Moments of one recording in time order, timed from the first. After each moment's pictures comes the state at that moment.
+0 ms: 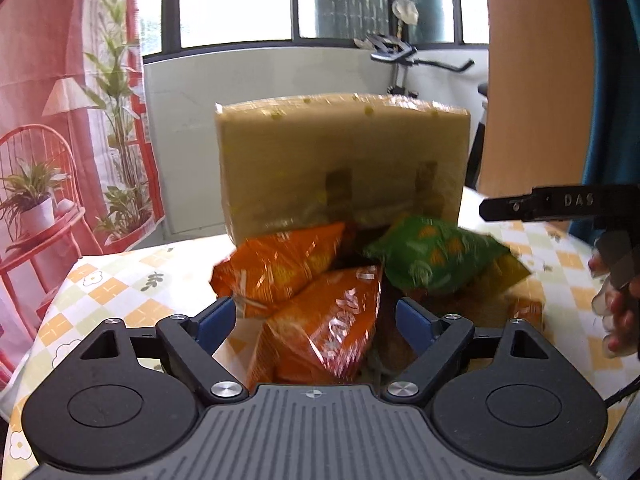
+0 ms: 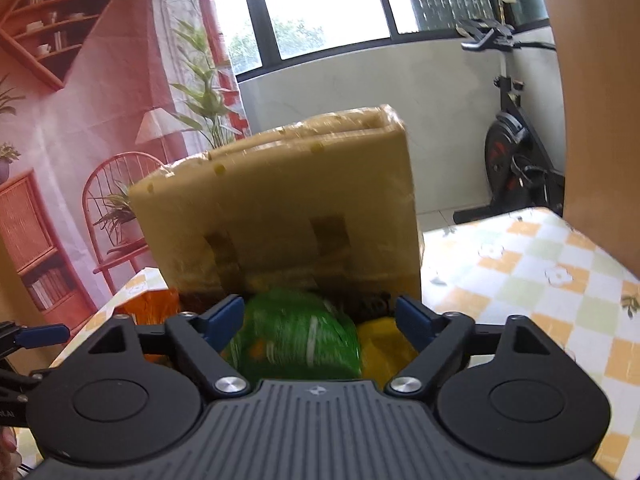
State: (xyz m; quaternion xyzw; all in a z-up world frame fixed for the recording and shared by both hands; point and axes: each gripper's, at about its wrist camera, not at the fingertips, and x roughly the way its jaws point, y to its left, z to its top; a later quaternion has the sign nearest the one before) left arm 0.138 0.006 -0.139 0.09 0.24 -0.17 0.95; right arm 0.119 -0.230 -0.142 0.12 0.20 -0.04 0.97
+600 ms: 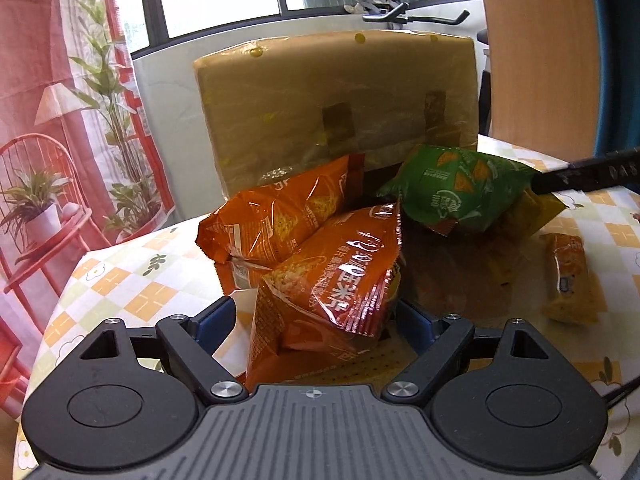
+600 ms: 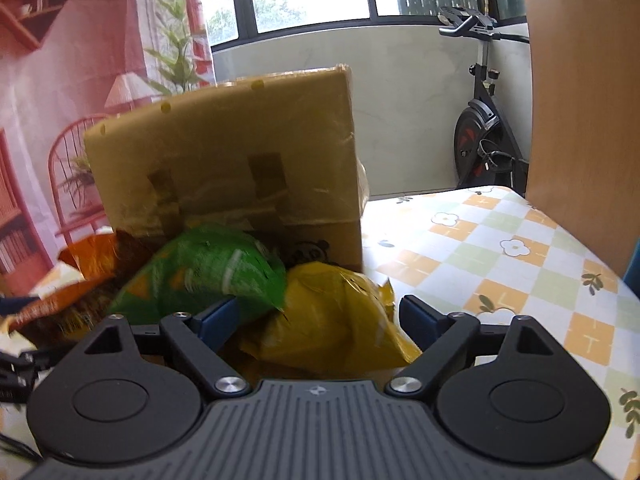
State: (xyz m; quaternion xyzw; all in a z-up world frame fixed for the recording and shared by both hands) left arm 0.148 0.001 -0.177 0.14 0.27 -0.16 0.94; right arm 0.109 -0.246 -0.175 0.07 0.24 -0.08 0.96
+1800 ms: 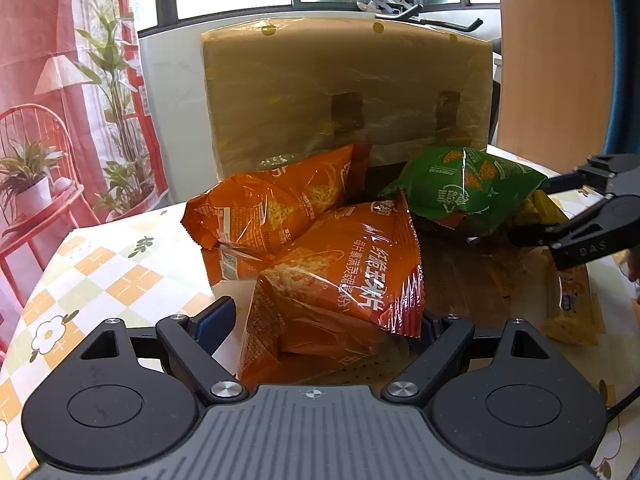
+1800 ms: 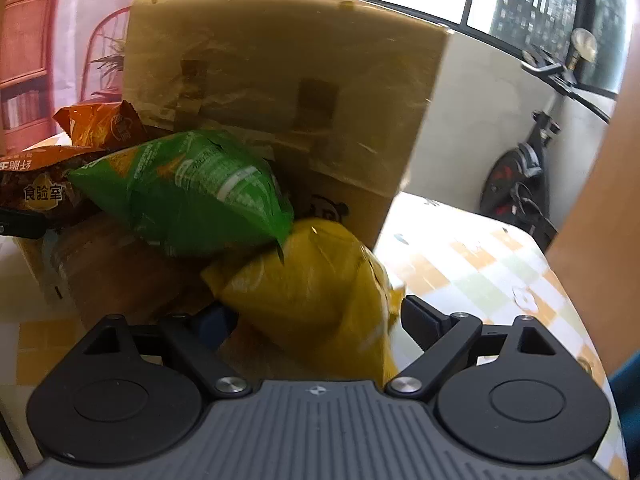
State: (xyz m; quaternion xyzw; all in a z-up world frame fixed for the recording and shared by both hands) left arm 0.161 0.001 -0.185 0.11 0.28 -0.16 0.94; right arm 0.154 -0.244 -0.209 -0.12 0.29 -0.02 0.95
